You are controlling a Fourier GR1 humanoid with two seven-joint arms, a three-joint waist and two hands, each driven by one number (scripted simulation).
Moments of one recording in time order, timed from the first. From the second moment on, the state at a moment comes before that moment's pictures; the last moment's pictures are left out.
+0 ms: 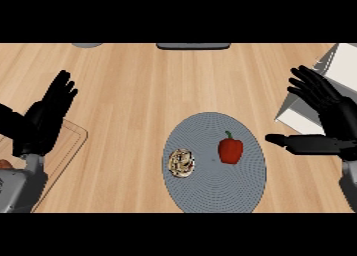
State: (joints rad) left arm -0.23 0.39 -0.08 -1.50 0.30 0.18 0.17; right arm -0.23 -0.51 0.15 -1.69 -0.27 -0.19 0.20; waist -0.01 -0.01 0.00
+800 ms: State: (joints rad) left arm -0.27 0.38 -0.09 -1.48 0.29 0.14 0.18; right arm -0.58 -0.69 0.57 -1.79 0.15 0.08 1.01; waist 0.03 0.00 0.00
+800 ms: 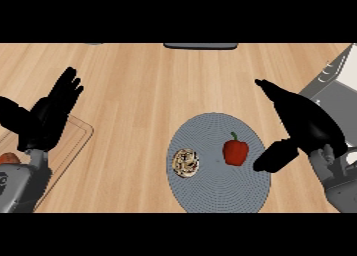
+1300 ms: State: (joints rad) left arm -0.26 0.37 -0.06 -1.48 0.29 0.13 0.18; right arm -0.69 -0.51 0.71 -1.61 0.24 0.15 1.11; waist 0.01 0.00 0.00
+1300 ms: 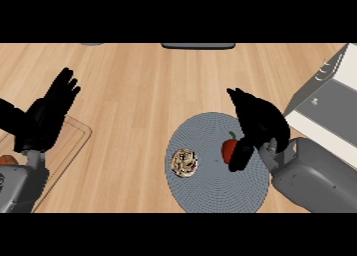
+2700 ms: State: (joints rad) left arm -0.24 0.32 -0.02 -1.49 0.23 0.11 0.19; right arm -0.54 -0.33 0.71 -1.44 0.49 0.20 1.08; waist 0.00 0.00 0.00
